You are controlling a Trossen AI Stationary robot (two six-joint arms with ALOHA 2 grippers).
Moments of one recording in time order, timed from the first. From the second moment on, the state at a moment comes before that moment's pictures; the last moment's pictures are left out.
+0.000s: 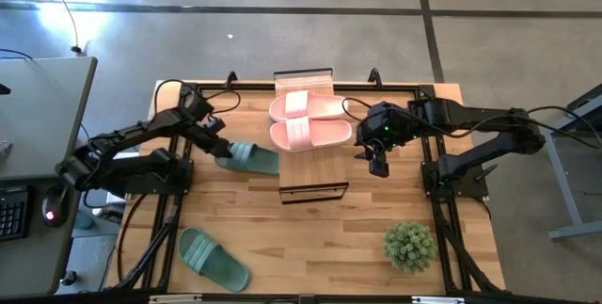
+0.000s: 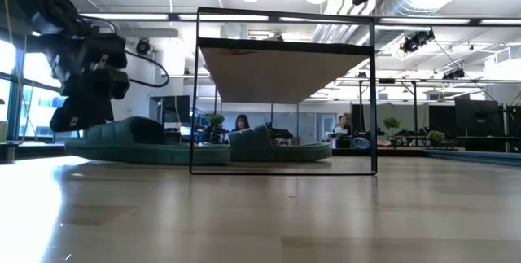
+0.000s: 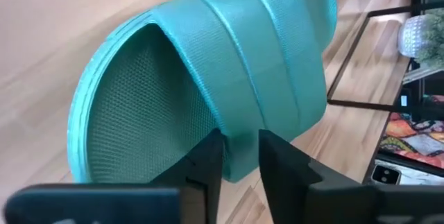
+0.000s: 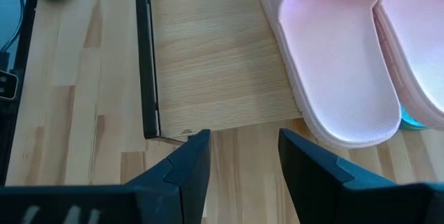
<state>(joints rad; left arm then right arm) 1.02 1.00 0.38 -0.64 0.72 -0.21 -0.02 1.26 1.36 -1.02 -0.03 0.04</state>
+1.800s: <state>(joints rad) 0.44 1.48 0.38 0.45 0.54 -0.73 -0.02 1.26 1.36 -1.02 -0.03 0.05</state>
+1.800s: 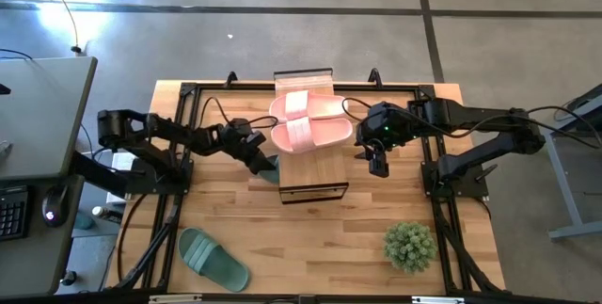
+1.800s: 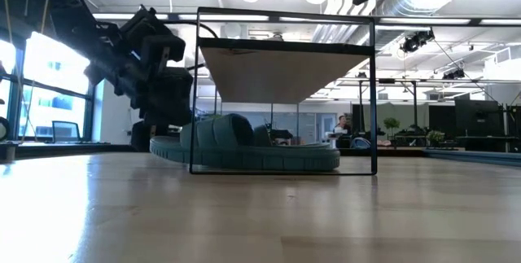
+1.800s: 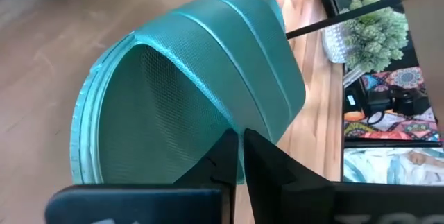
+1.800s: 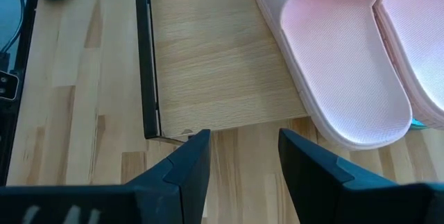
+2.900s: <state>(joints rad) 0.43 1.37 0.38 0.41 0.45 -0.61 -0.05 0.68 0.77 -0.73 -0.07 0.47</state>
